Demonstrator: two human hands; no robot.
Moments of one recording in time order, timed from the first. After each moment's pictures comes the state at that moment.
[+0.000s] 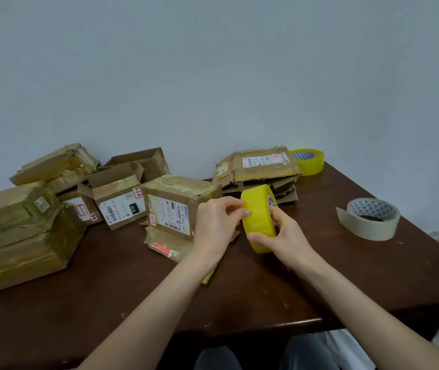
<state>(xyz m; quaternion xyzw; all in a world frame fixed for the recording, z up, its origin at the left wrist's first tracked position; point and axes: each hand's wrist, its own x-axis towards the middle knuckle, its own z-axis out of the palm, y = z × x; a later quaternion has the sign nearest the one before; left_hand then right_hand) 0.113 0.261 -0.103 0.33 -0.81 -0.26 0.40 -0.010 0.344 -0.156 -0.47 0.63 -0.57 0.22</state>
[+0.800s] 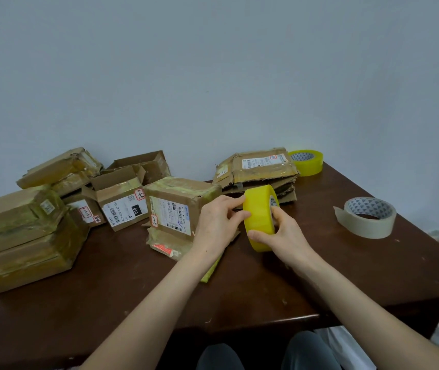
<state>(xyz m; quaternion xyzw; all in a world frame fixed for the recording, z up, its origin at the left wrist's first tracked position) 0.114 0.261 -0.103 0.28 -0.87 -0.19 0.36 -0.010 0.344 -0.157 -0.45 0.63 -0.59 0.23</state>
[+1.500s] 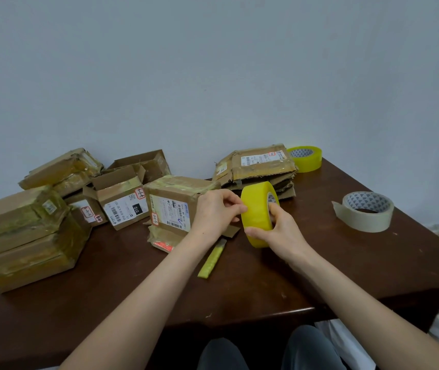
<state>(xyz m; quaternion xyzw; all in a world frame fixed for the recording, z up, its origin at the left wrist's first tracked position) 0.111 0.256 -0.088 0.34 -0.84 -0.29 0.31 -0.006 0.343 -0.158 -0.44 0.65 -0.58 0.22</state>
